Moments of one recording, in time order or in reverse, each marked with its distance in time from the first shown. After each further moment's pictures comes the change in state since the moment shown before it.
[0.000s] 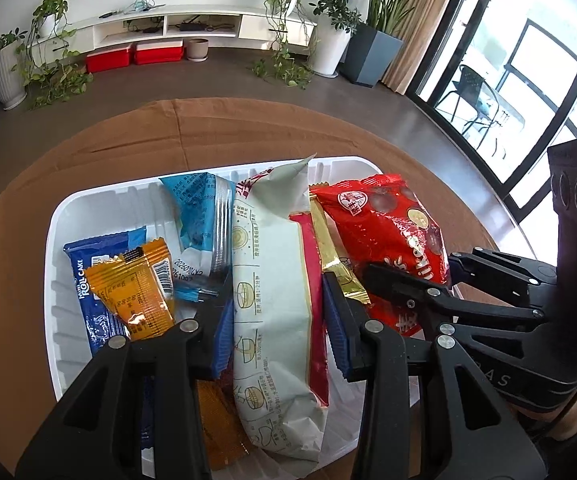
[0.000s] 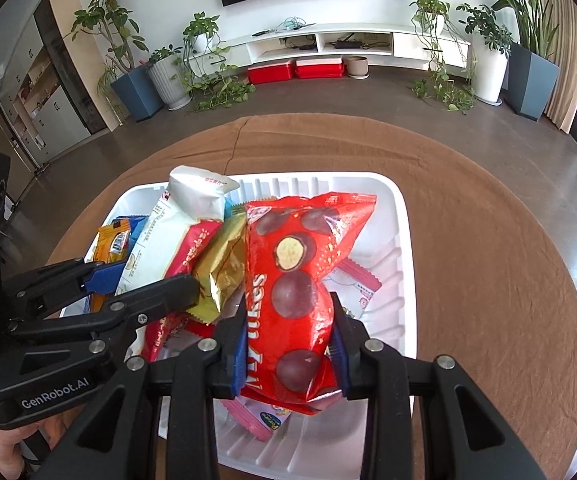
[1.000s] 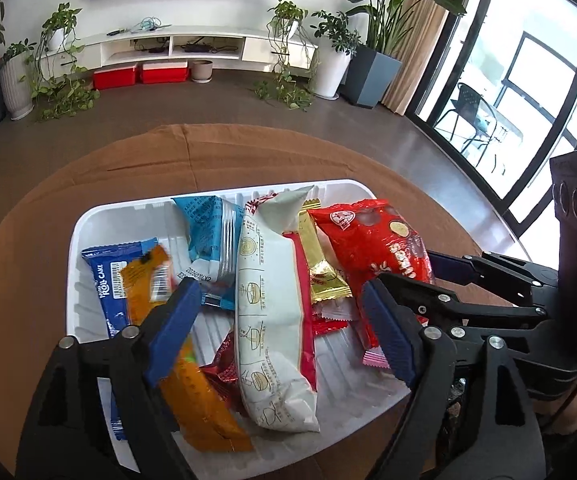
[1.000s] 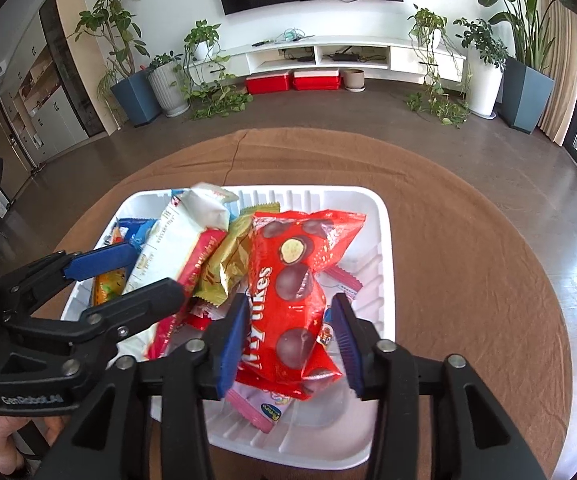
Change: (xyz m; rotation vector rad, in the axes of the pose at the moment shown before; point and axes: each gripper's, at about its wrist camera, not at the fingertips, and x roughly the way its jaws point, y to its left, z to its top) left arm -0.035 0.020 -0.005 -0.003 -0.098 0.006; right arm -0.022 0.001 -0.003 -0.019 -0.048 -0.026
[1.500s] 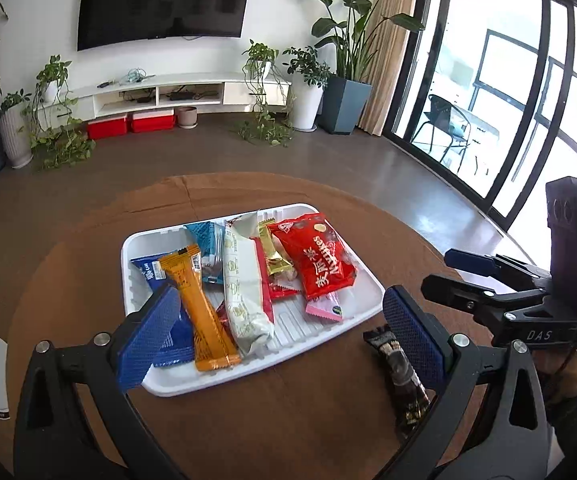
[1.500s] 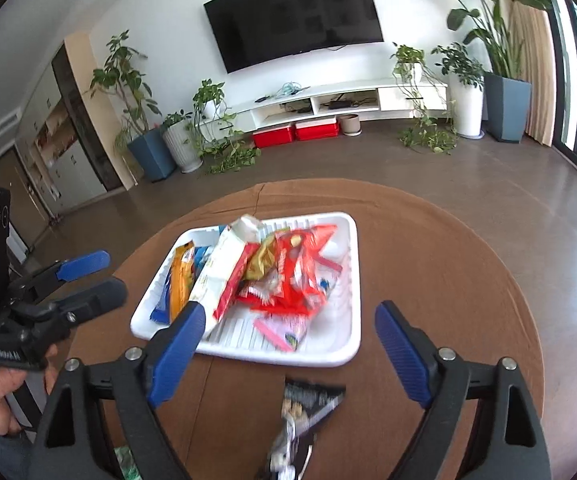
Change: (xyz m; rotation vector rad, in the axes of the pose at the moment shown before) left arm -0.145 -0.038 -0.037 0.125 -0.136 -0.010; right arm -0.118 -0.006 -0.058 0.091 -0.192 0.067
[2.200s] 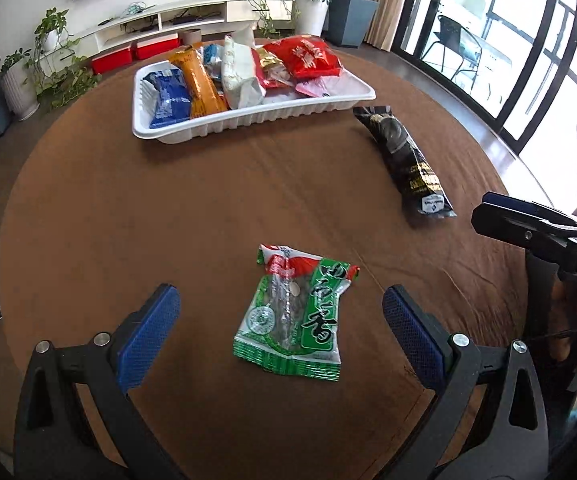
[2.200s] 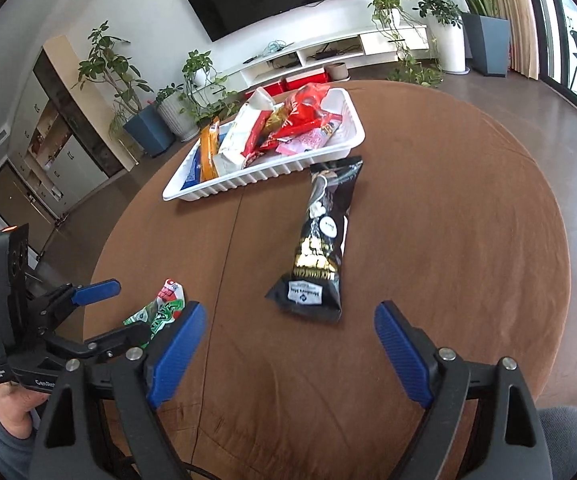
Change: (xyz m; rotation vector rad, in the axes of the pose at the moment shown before) left arm -0.044 -0.029 -0.179 0.032 0.313 0.051; right arm -0.054 0.023 -0.140 0.124 0.134 0.021
